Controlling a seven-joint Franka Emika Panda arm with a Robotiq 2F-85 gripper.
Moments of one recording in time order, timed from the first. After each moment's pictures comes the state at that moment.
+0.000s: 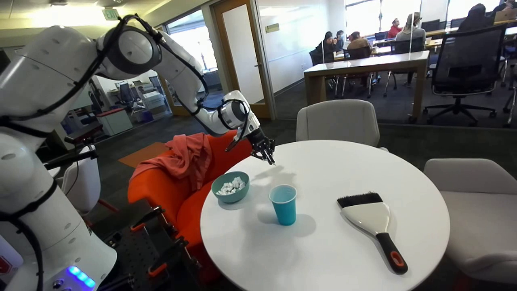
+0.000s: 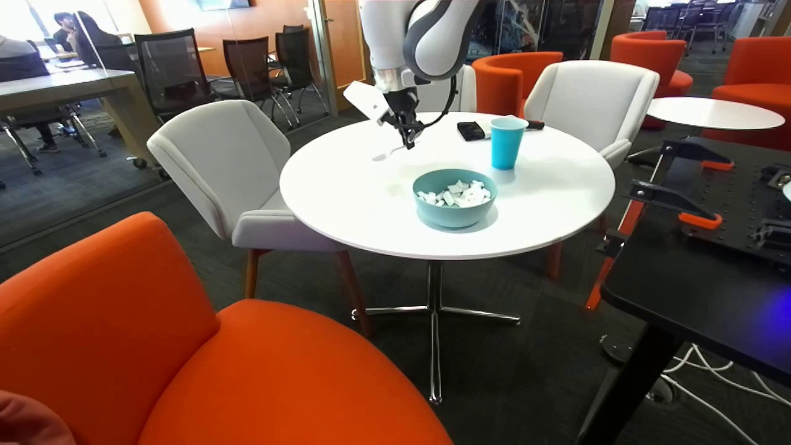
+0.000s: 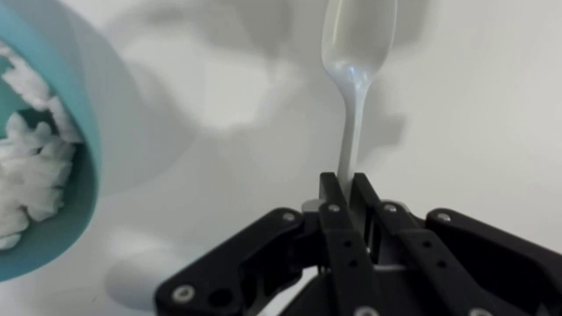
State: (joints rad) arm 0.19 0.89 -0.08 -1.63 -0.57 2.56 2.43
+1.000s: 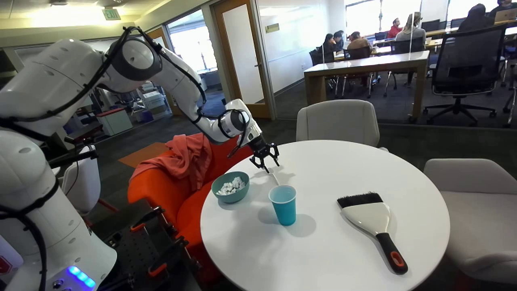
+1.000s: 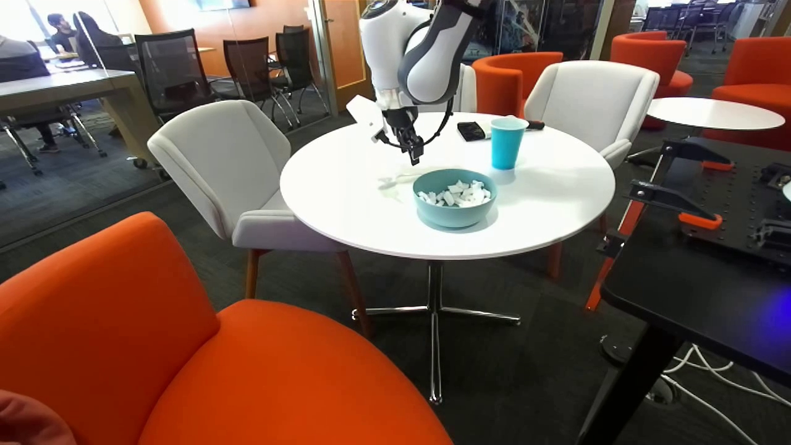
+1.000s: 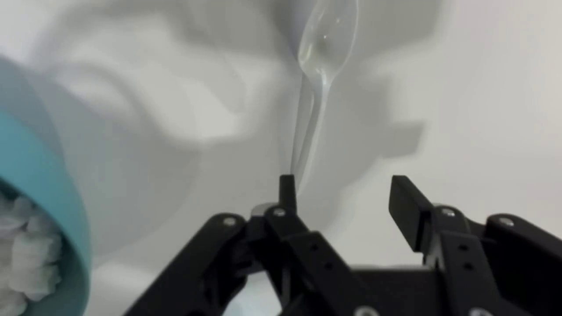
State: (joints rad) arm 0.35 0.99 -0.26 -1.60 -0.35 2.62 2.47
